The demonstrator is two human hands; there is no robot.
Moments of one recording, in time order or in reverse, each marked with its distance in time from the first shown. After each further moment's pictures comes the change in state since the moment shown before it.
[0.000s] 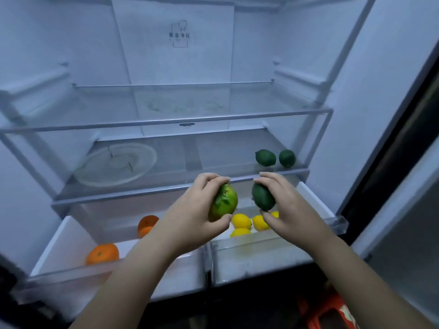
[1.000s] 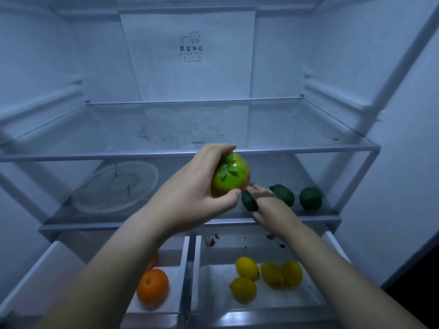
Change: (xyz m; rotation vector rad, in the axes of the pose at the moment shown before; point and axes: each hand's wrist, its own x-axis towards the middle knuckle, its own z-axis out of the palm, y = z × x) left_hand 0.135 0.010 -0.025 0.042 0.134 -0.055; right_hand 0.152 0.134 0.070 -0.113 -0.361 0.032
